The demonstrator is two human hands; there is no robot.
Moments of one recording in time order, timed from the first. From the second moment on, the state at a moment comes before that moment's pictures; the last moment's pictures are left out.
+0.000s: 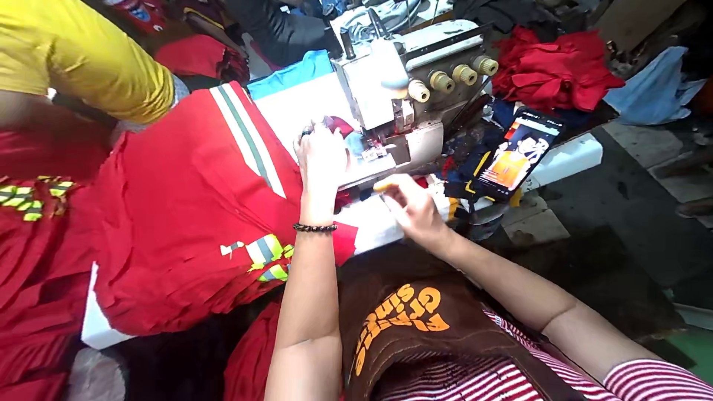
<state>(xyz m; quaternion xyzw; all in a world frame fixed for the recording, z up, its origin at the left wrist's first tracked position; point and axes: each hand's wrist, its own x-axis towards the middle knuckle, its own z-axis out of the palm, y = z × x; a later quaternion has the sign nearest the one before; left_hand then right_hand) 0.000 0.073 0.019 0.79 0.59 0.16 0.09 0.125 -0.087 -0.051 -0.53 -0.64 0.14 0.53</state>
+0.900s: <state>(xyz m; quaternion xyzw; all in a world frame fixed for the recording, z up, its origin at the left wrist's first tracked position) -0.144 -0.119 0.001 0.61 0.54 0.42 0.40 0.059 -0.066 -0.053 -0.30 -0.87 0.16 0.36</state>
